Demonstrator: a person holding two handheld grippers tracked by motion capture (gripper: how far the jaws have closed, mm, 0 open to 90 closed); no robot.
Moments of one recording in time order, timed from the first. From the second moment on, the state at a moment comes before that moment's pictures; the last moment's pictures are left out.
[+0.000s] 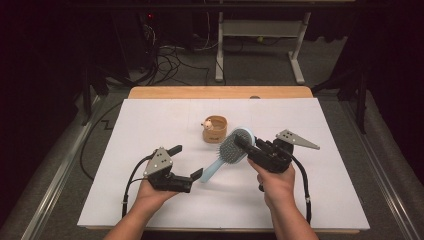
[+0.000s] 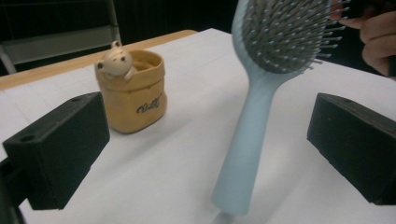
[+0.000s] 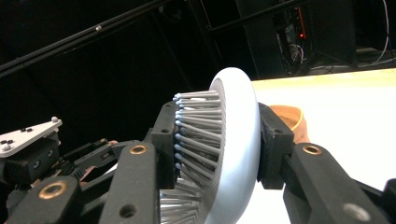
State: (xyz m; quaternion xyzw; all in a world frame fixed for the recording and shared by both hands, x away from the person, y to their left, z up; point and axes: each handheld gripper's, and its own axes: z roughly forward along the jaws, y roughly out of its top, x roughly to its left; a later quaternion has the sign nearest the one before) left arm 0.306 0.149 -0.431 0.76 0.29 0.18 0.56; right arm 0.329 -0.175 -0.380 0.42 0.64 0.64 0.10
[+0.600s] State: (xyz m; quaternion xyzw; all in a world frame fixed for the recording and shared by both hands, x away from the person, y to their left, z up) left arm 0.311 0.184 -0.450 0.75 0.33 0.20 0.53; right arm 0.325 -0.193 -0.375 0.39 0.64 0.64 0.13
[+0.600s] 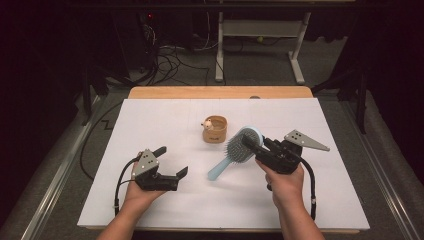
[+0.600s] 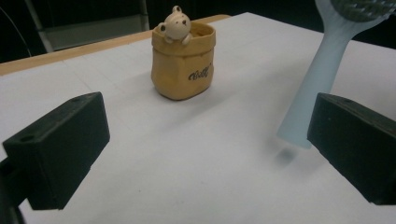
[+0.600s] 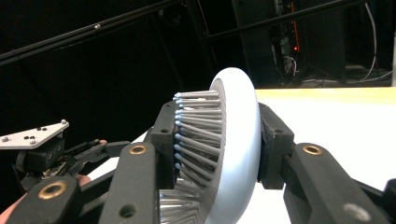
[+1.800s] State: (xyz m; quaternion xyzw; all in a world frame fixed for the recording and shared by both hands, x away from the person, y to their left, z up) left arm 0.311 0.194 -0.453 0.74 0.34 0.22 0.54; right arm 0.318 -0.233 -0.365 0.39 0.64 0.63 0.21
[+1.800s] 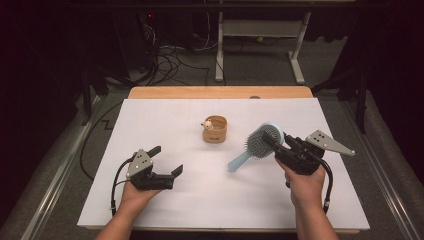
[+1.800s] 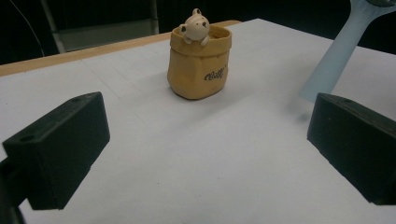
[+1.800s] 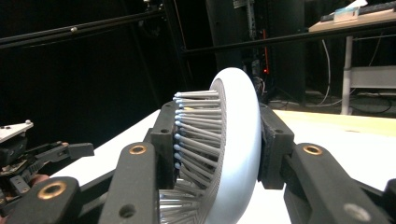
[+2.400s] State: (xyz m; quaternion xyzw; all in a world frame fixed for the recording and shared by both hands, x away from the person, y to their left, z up) left arm 0.311 0.192 -0.454 0.74 0.34 0.21 0.54; right arm 0.316 -0.244 -0.362 0.39 0.63 0.62 0.24
